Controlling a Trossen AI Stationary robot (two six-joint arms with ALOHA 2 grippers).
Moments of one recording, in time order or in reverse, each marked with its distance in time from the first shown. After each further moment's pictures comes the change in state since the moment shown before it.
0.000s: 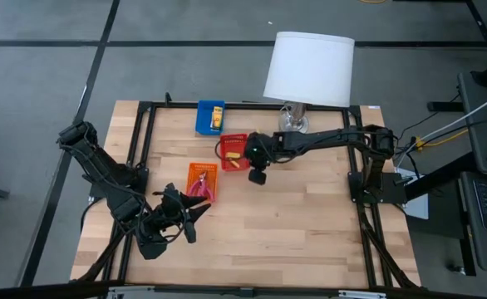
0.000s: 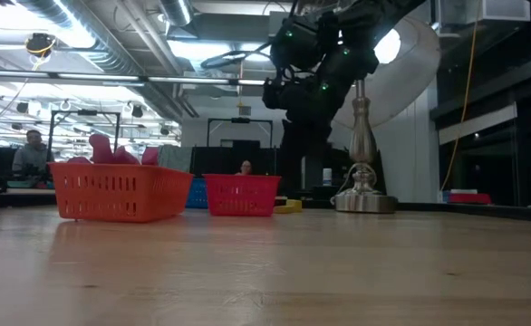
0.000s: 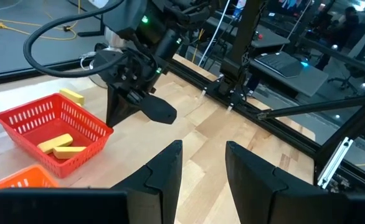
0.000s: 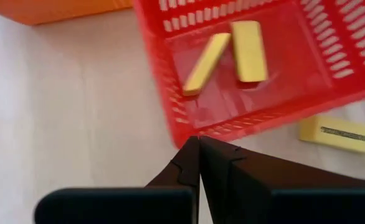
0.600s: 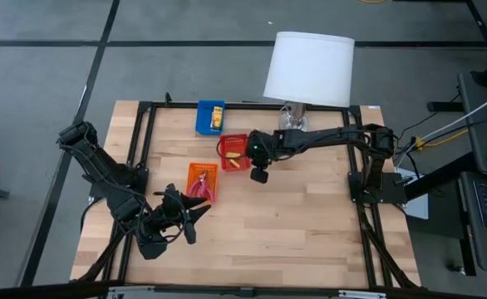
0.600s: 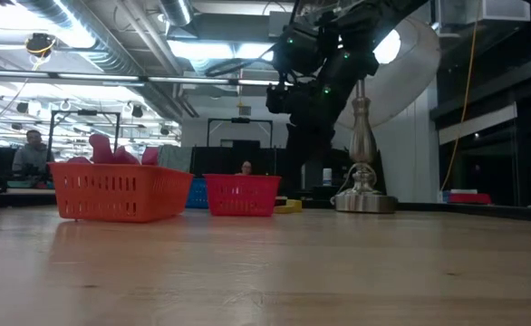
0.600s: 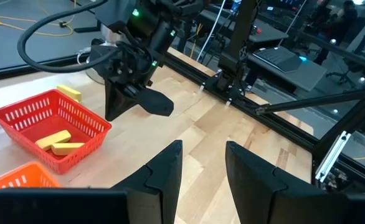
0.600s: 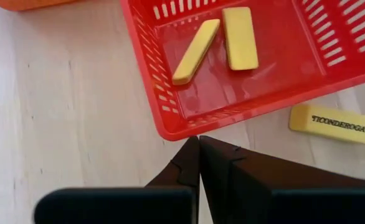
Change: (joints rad) left arm 0.000 0.000 0.000 -0.003 0.022 0.004; right arm -0.022 0.000 0.000 -0.032 -0.024 -0.026
